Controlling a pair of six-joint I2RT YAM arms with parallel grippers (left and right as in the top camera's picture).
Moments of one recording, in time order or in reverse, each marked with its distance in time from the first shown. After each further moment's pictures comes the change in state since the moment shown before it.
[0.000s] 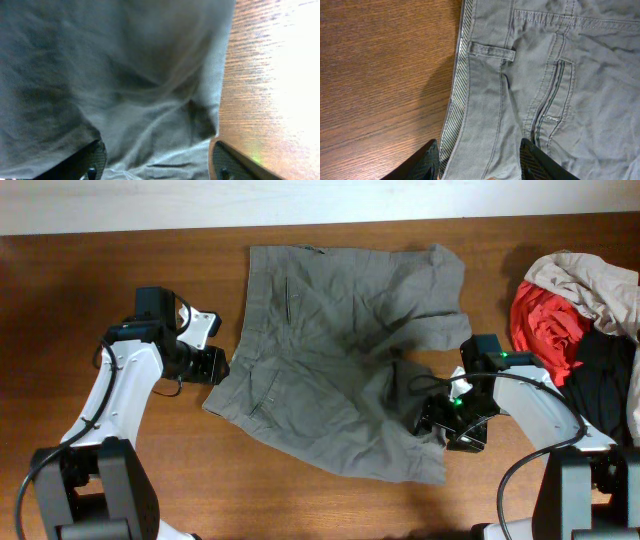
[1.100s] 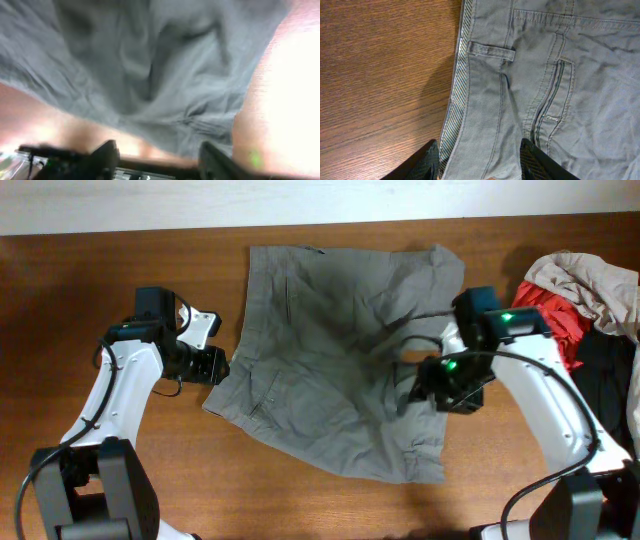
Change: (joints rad) left arm 0.000 0.000 0.000 0.000 0.001 0.000; right arm 0.130 -0.007 0.354 -0.240 0.013 0.014
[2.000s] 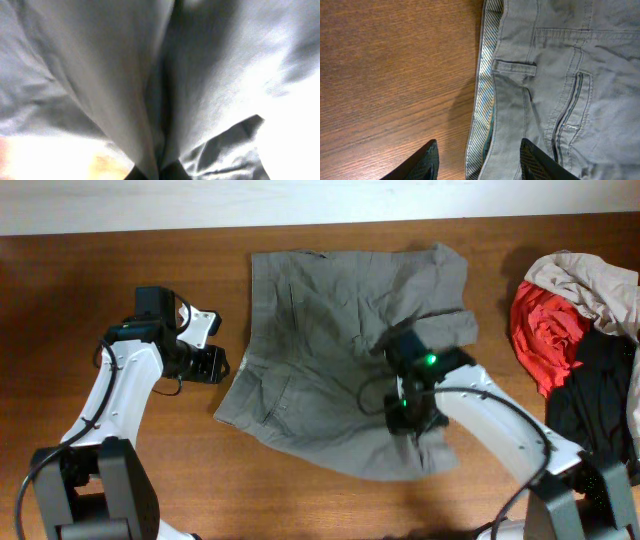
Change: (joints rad) left arm 0.000 0.000 0.000 0.010 0.003 0.000; right arm 0.281 -0.002 -0.166 0.196 0.274 0.039
